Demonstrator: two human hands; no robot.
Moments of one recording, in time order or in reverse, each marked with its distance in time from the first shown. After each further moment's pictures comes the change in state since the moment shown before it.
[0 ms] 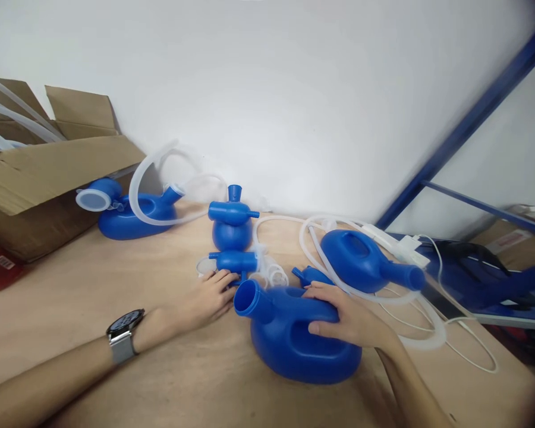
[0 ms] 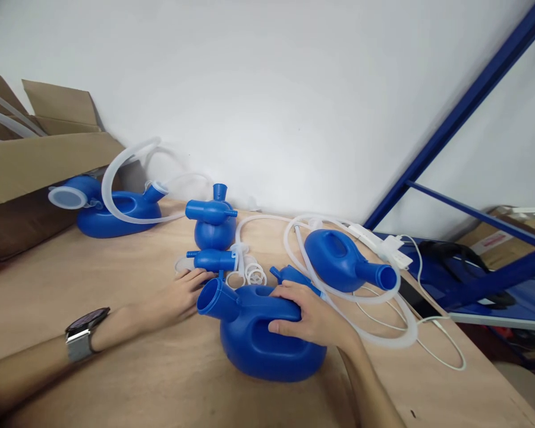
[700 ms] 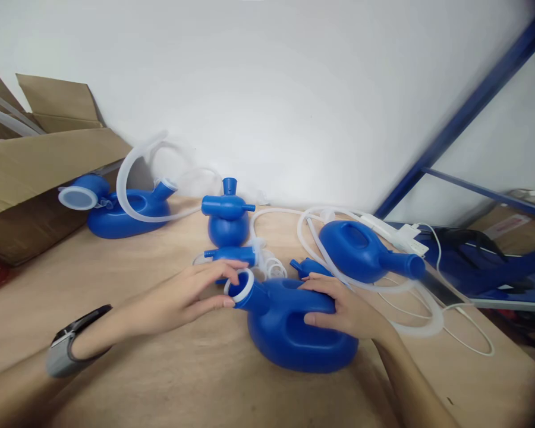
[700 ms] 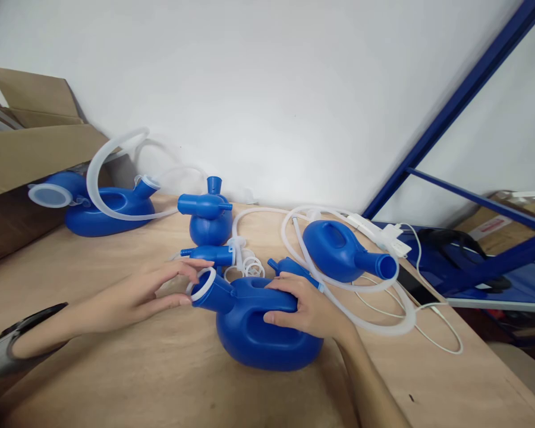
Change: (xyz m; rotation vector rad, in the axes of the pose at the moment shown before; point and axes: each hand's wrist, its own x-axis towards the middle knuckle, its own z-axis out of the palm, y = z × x) left_hand 0.009 0.011 -0.108 -0.789 -0.045 -0.172; right_hand 0.003 0.012 0.008 0.044 0.093 -0.086
